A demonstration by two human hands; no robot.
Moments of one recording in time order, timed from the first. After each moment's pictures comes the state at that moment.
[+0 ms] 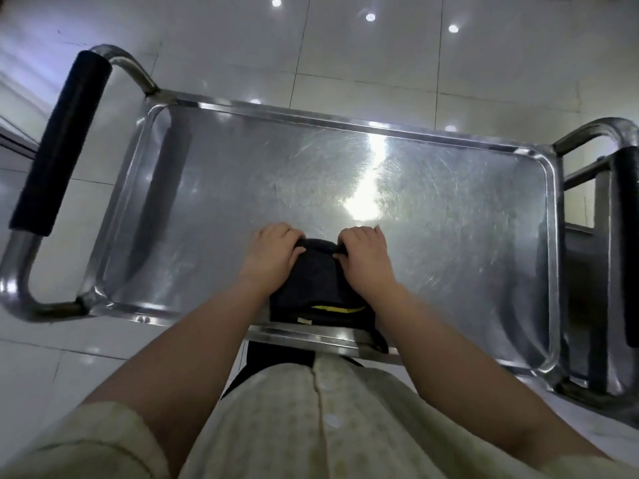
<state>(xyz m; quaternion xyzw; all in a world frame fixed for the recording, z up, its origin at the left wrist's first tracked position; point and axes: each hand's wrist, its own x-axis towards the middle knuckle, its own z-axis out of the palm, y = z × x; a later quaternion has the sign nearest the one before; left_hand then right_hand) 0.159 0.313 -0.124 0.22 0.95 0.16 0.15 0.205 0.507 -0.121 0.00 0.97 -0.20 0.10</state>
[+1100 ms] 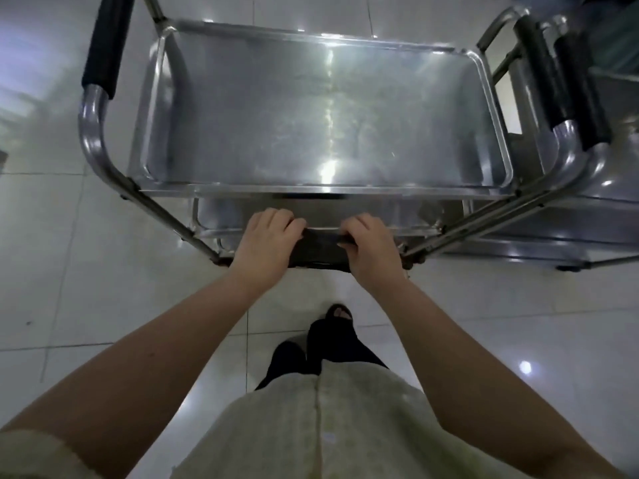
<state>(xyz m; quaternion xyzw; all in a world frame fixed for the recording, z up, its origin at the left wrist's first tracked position) 0.416 0.151 -0.086 0.41 0.89 0.17 -0.09 0.501 0.345 -0.066 0.05 0.97 -0.23 -0.07</state>
